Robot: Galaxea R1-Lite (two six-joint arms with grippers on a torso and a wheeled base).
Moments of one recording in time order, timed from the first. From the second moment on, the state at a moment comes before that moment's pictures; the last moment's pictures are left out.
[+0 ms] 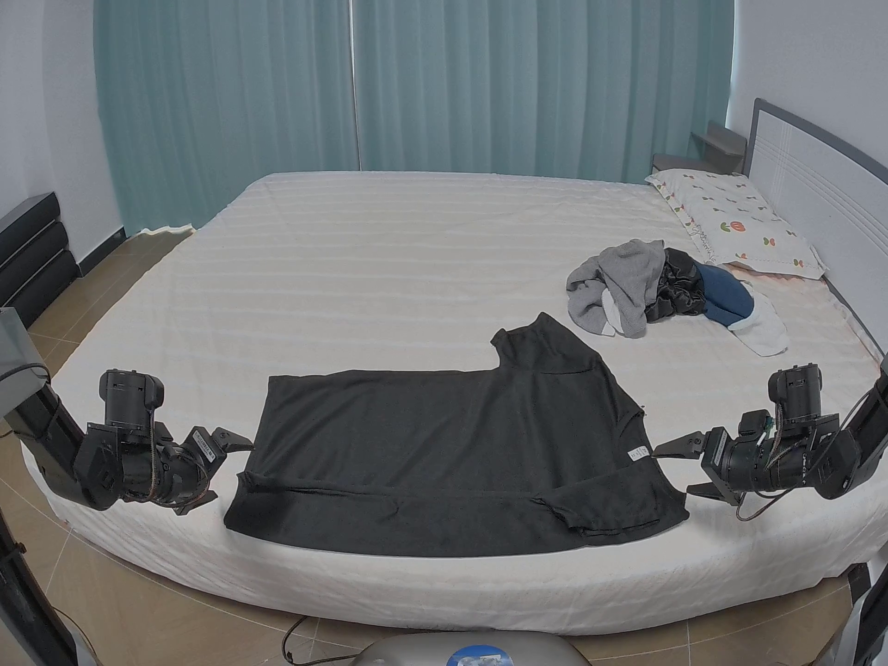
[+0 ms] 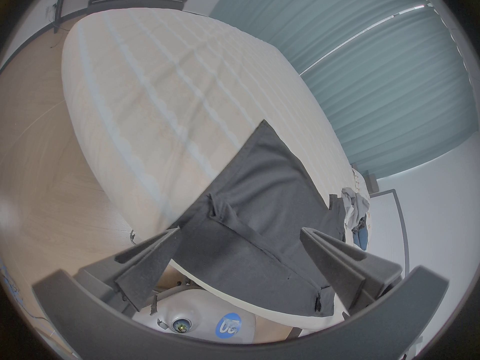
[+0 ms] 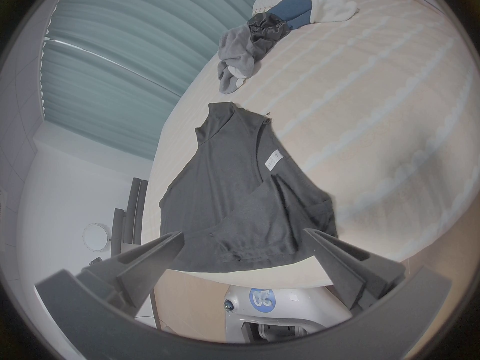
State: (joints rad) left arm 0.03 1.95 -0.54 -0.60 -0.26 -0.83; right arm 0.04 1.92 -0.50 -0.66 0.43 0.67
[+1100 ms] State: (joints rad) left arm -0.11 2.17 -0.78 -0.60 -0.18 -0.97; right arm 0.05 1.94 -0.51 -0.67 0.43 0.67
